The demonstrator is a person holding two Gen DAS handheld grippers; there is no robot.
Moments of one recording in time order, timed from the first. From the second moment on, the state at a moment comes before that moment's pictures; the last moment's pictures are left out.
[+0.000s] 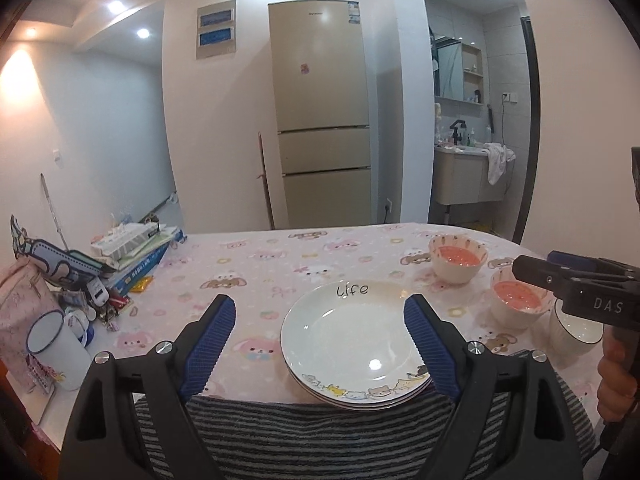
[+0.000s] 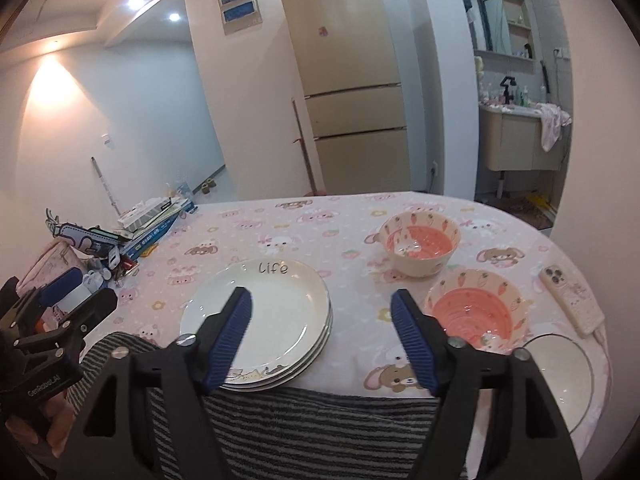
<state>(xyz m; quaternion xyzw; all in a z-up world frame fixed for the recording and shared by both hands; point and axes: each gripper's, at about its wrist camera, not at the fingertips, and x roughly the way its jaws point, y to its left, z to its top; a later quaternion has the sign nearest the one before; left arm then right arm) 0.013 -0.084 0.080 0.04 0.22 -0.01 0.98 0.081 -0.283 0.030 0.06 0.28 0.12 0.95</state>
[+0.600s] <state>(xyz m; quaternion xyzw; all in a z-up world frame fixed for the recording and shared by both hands) 0.008 -0.138 0.099 0.02 0.19 -0.08 0.98 0.026 -0.341 0.063 0.04 0.16 0.03 0.99</state>
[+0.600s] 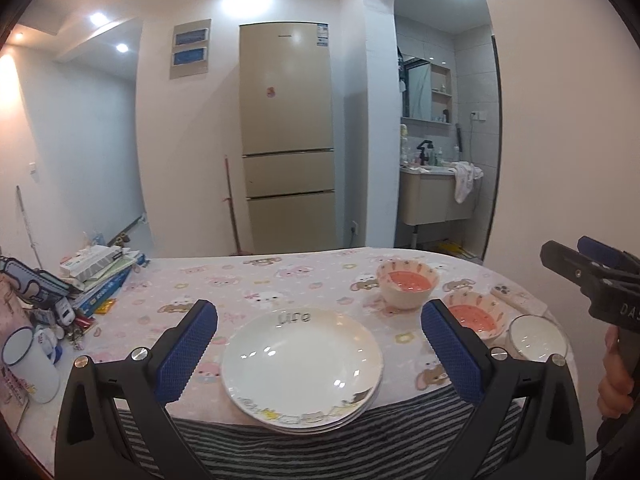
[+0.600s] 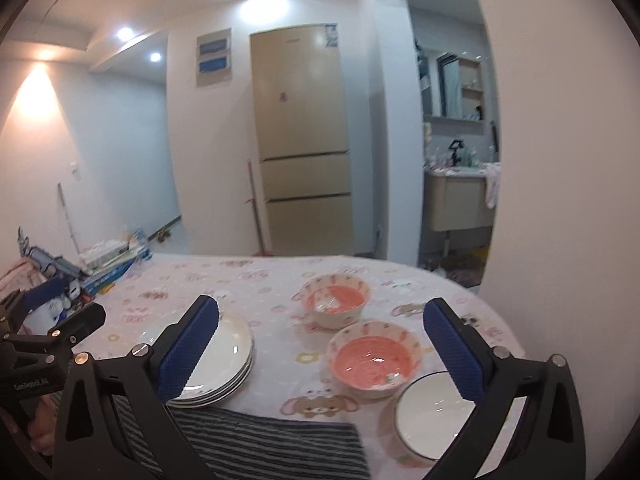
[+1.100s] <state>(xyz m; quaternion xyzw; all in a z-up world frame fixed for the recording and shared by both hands) 0.044 -0.250 0.085 0.03 0.24 -0.19 0.95 0.008 -0.438 0.064 0.05 0.20 -0.06 0.98</state>
